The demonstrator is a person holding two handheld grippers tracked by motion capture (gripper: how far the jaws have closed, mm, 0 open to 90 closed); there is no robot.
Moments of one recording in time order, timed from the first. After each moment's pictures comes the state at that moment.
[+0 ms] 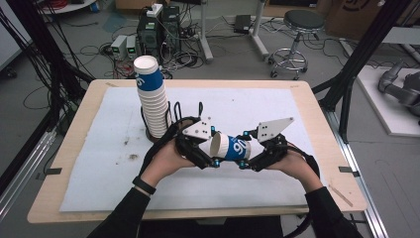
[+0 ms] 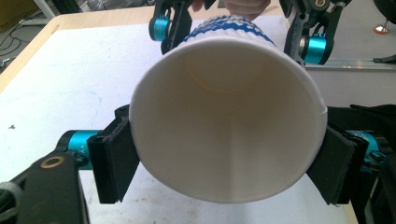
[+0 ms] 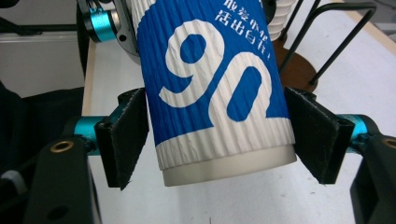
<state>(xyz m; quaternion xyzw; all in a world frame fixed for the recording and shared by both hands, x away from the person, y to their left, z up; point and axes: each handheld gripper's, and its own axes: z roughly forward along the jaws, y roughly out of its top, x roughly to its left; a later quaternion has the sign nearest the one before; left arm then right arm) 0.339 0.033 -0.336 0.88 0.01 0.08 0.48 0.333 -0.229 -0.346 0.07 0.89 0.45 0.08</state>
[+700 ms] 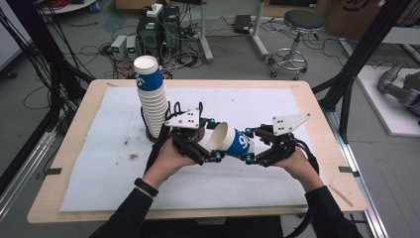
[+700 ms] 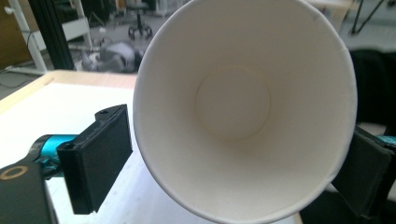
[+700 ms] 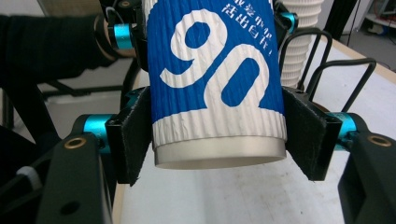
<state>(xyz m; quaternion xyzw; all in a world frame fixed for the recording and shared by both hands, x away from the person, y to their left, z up) 0.346 0.043 -0.340 0.77 0.06 0.00 0.64 0.337 -0.249 -0.341 0.07 0.82 0.57 0.01</state>
